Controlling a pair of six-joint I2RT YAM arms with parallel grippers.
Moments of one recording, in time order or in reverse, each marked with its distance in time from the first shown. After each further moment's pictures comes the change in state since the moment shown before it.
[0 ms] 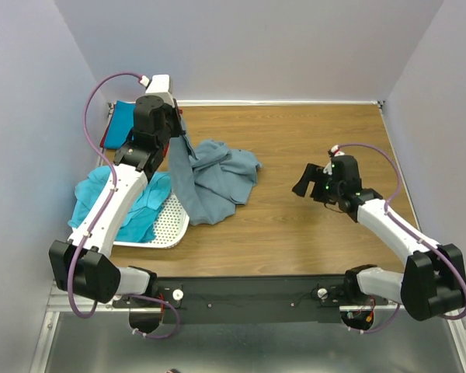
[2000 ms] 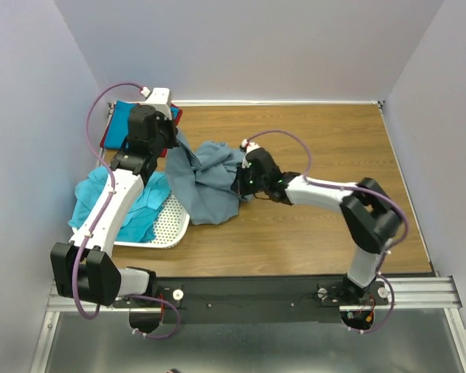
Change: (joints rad) left arm 0.054 -0.027 -0.118 0.008 0.154 0.093; right arm 0.534 0.668 0.416 0.332 0.018 0.028
